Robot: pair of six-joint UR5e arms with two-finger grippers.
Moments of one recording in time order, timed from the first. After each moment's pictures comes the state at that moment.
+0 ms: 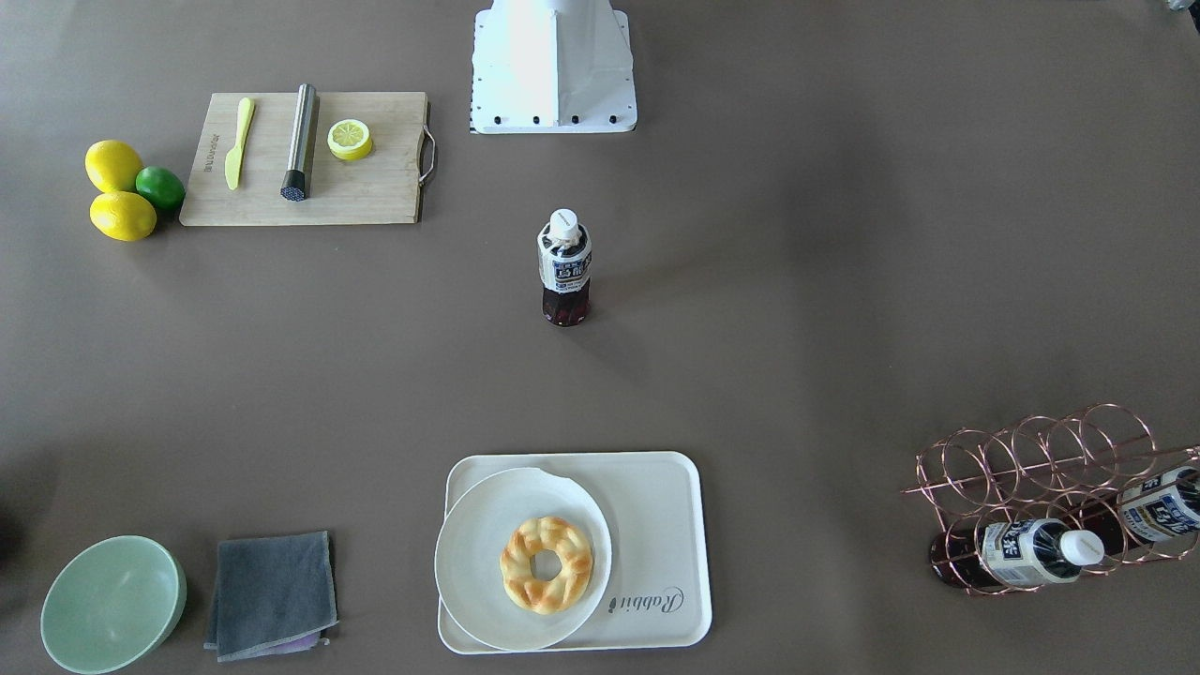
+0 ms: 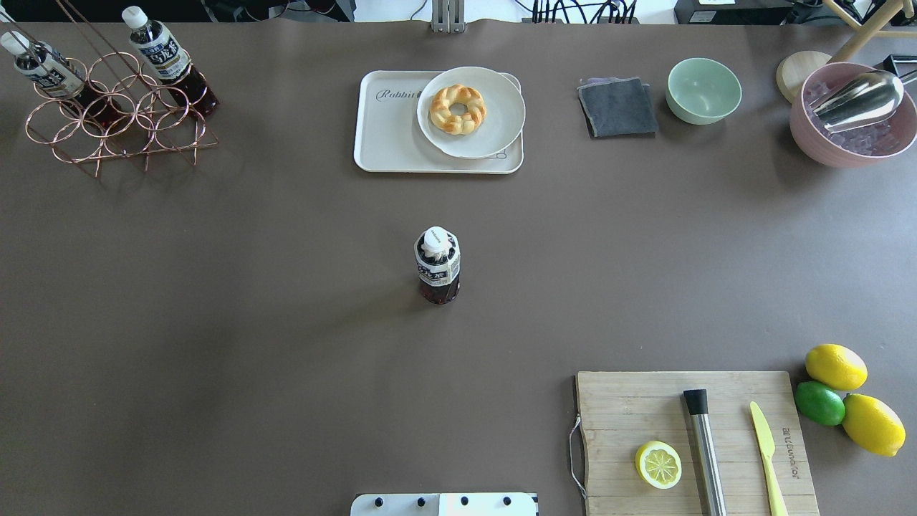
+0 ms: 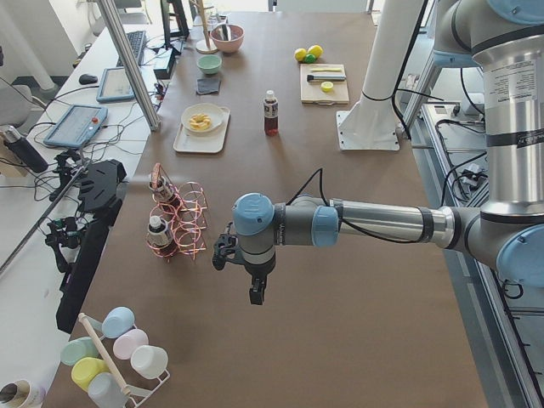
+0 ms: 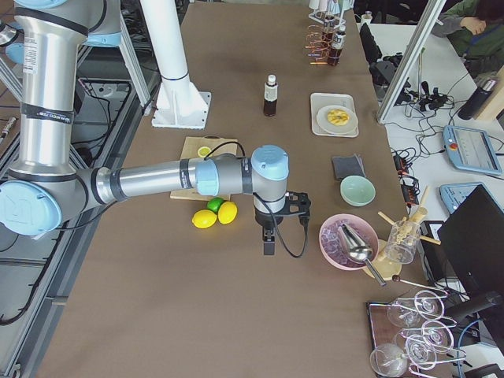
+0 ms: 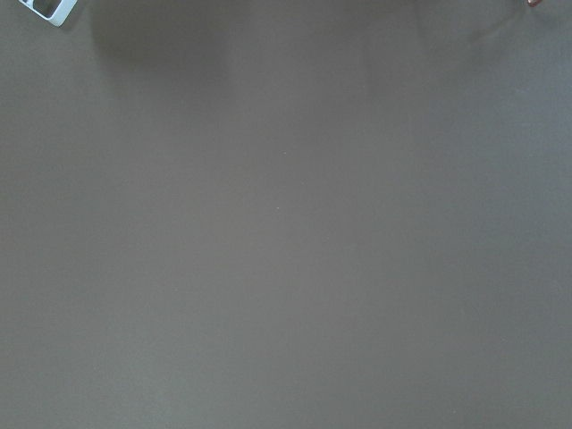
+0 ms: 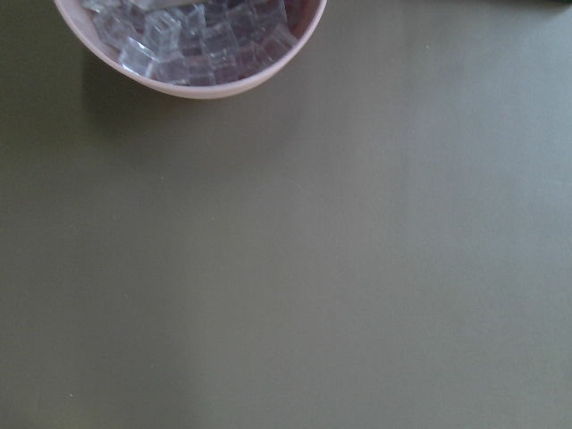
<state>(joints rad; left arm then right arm) -1.56 -1.41 -1.80 -1.49 -2.31 0.10 1.52 -1.71 1.91 -1.65 2.21 0.08</state>
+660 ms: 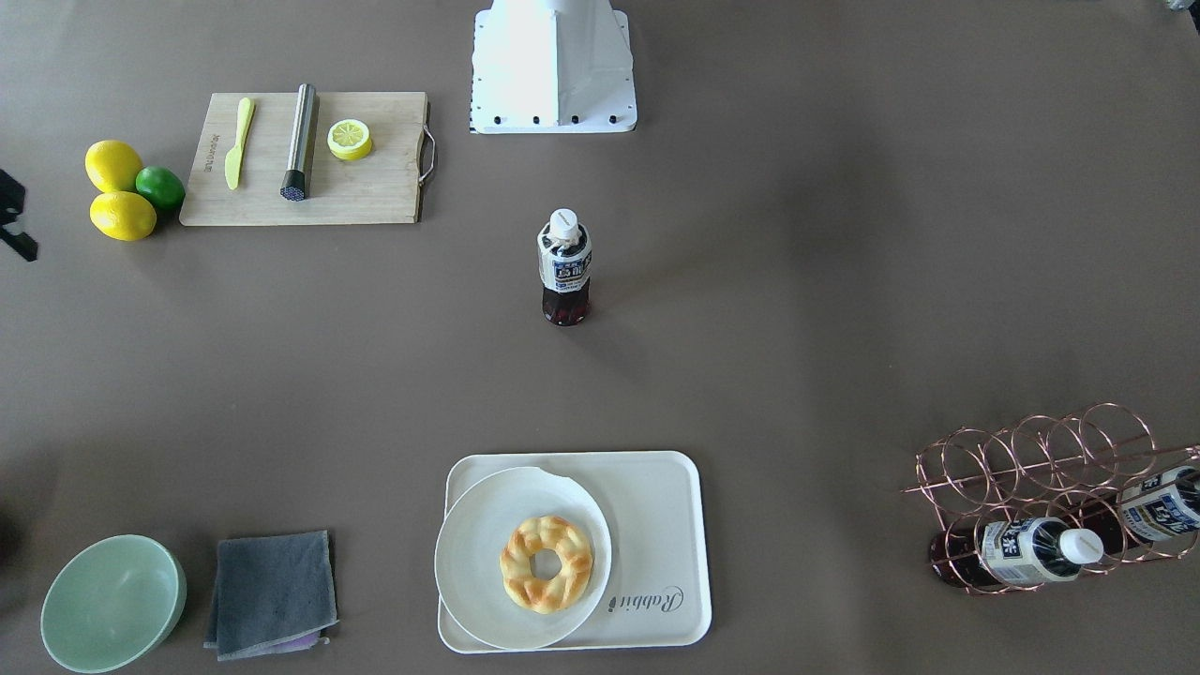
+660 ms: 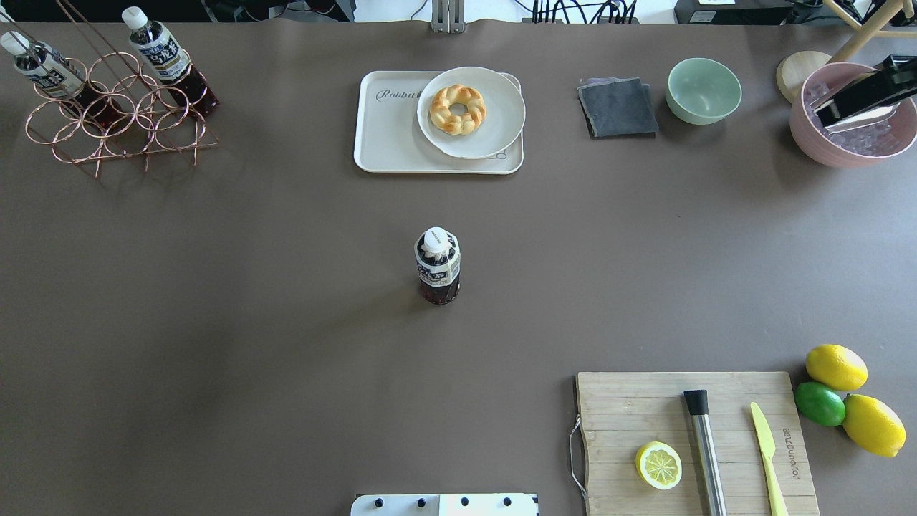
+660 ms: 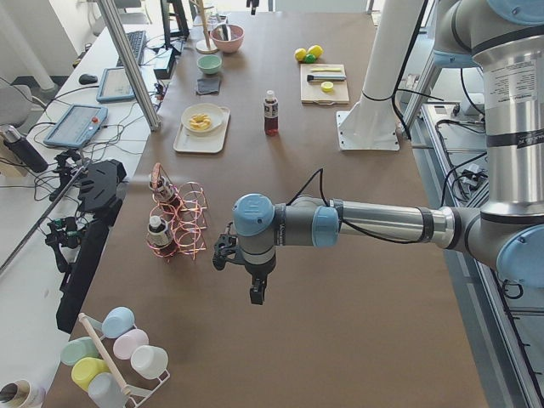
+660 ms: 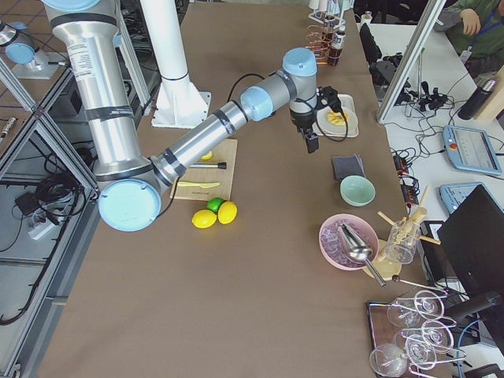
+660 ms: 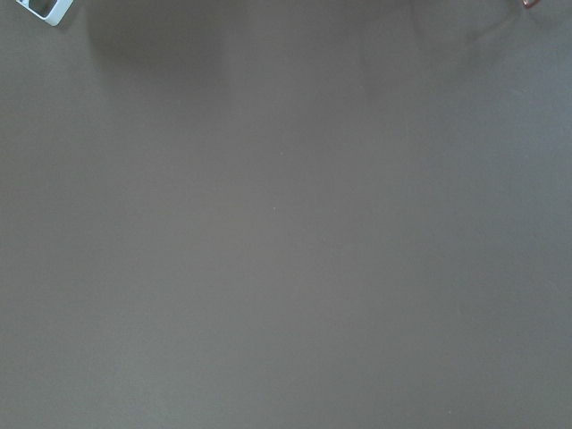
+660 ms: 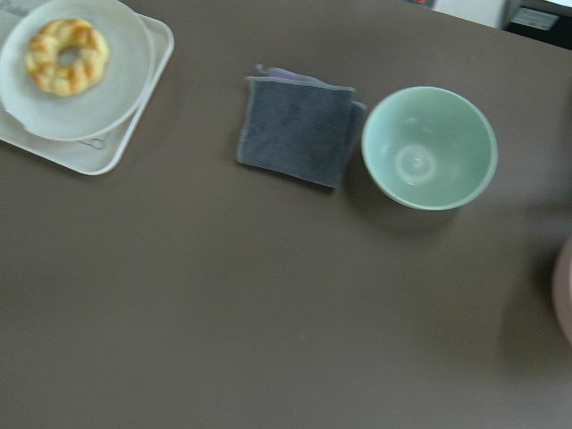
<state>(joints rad) -1.56 -1.41 -1.80 -1.49 -2.32 0.10 1.25 -1.34 2.03 -1.65 2.29 0.29</state>
